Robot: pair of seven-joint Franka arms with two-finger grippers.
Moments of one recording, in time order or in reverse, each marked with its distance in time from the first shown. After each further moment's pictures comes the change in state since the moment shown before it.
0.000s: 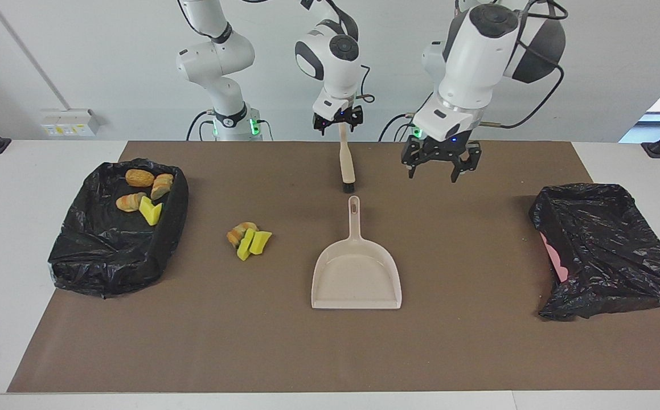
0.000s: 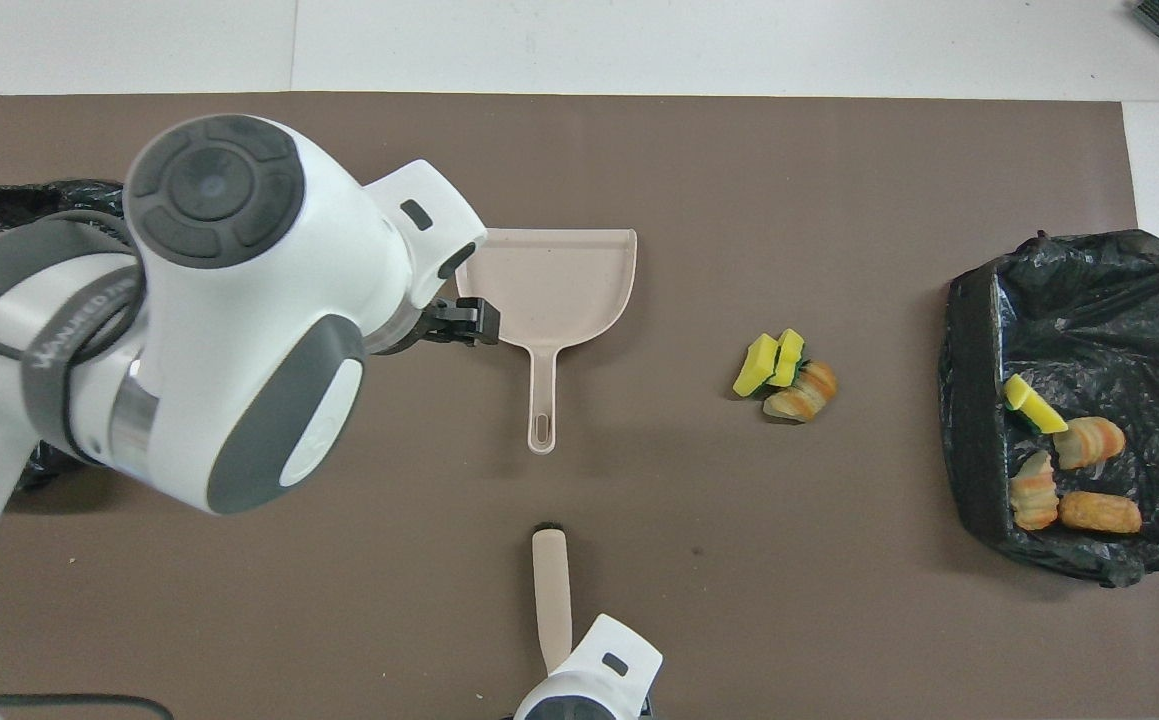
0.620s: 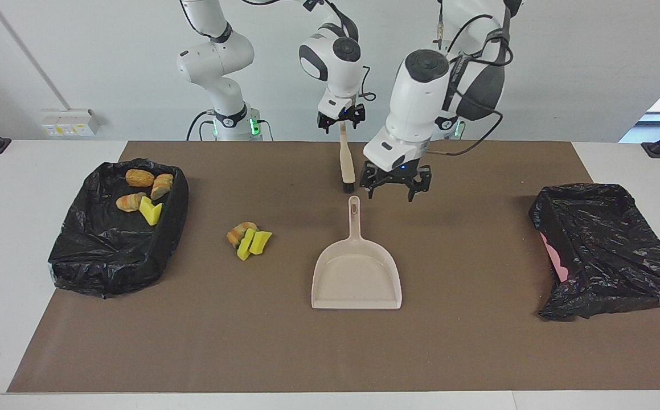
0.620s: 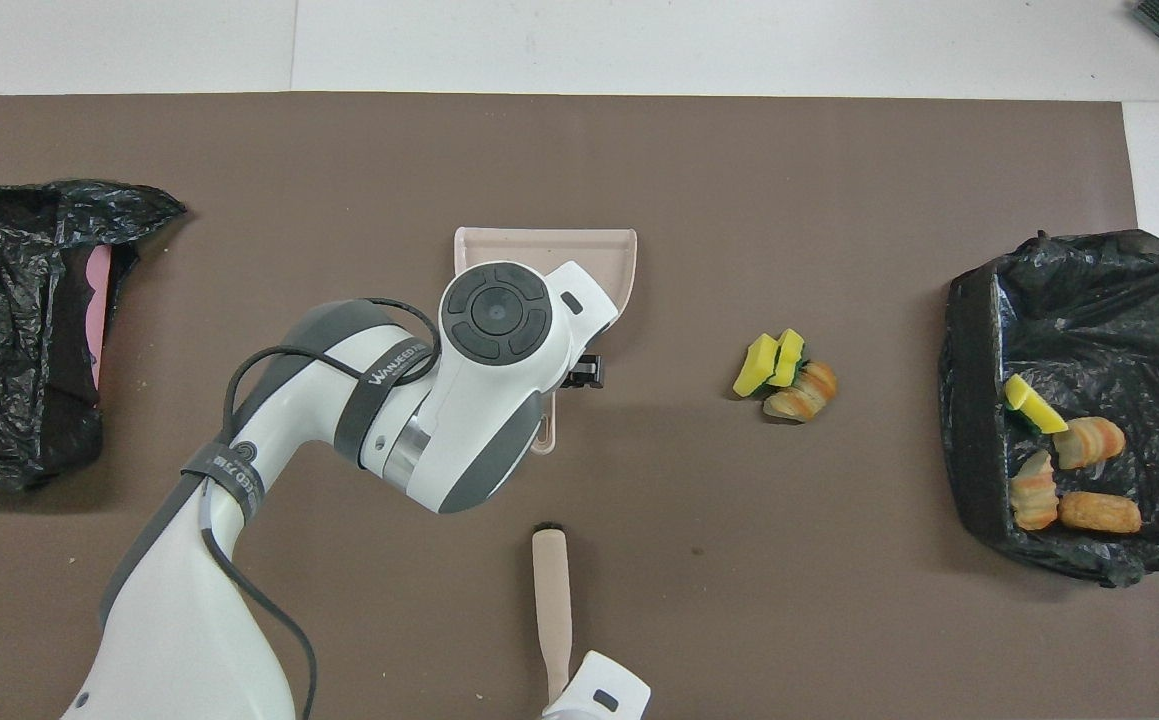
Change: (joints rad) left arm -0.116 0.155 0.000 -0.164 0.000 0.300 -0.119; right arm 0.070 0.000 -0.001 -0.087 0.014 0.130 0.006
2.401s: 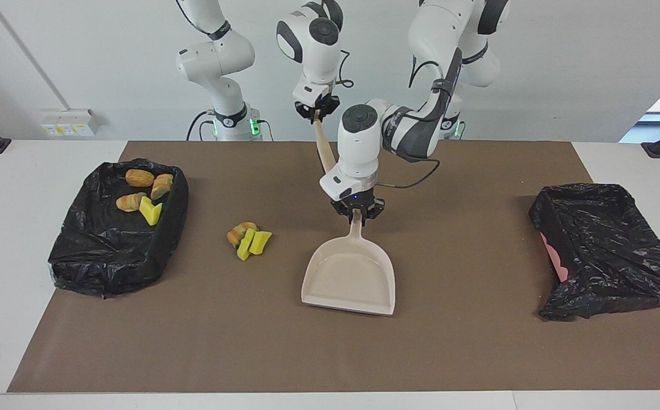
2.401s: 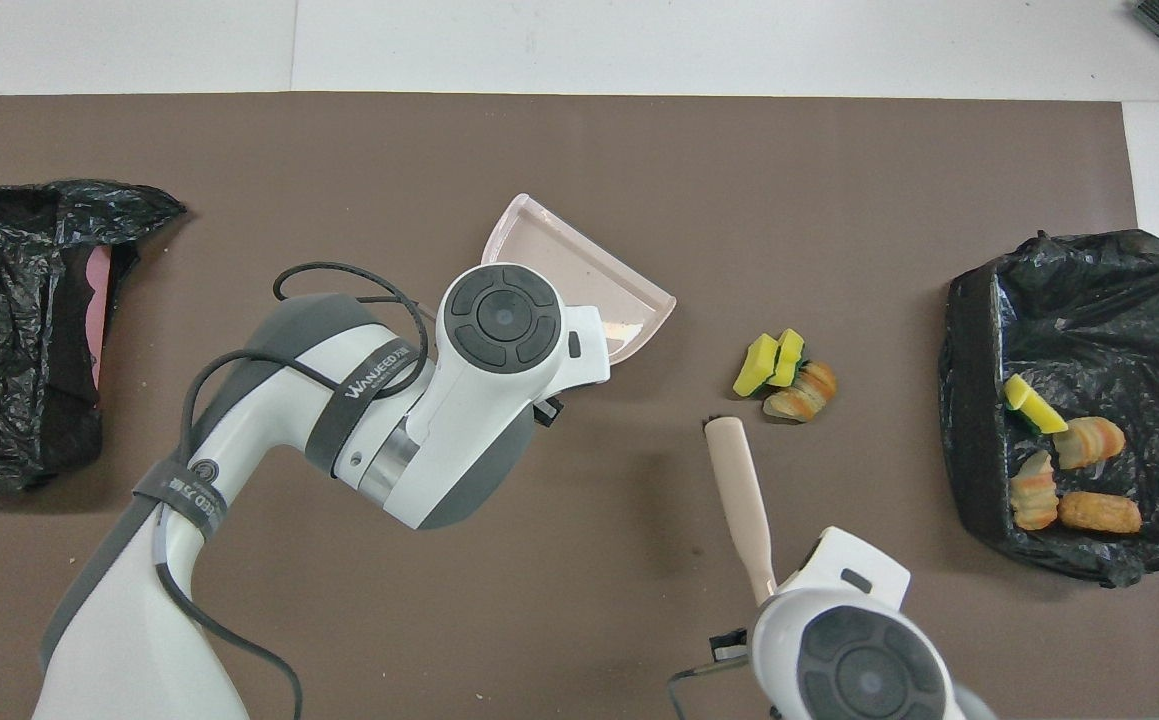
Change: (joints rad) left arm -0.011 -0.070 0.025 0.014 0.101 -0.180 0.584; right arm -0.525 -0.326 -0.026 0.054 -0.191 -0.446 -0.390
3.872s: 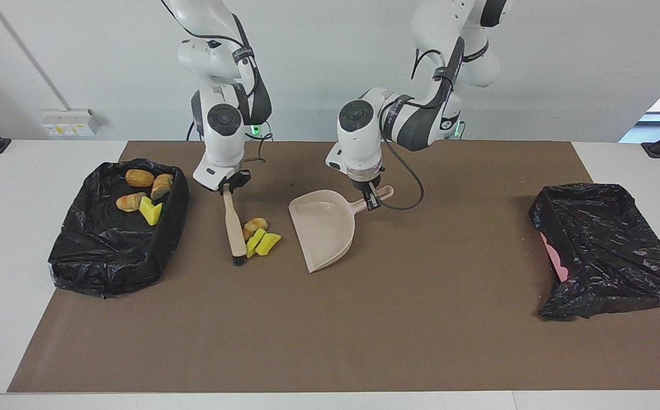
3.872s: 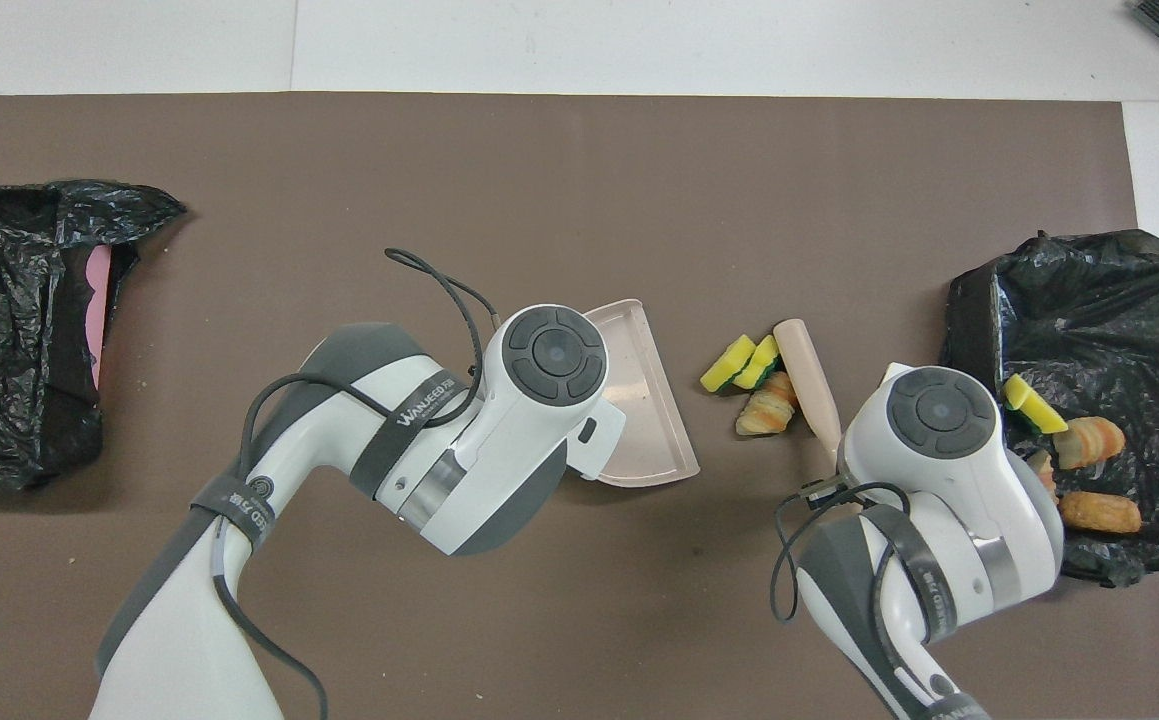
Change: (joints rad) left arm -0.040 0.009 -0.020 -0.048 0.024 -0.052 0.548; right arm -0.260 0.419 0.015 0.068 -0.205 0.278 -0.224
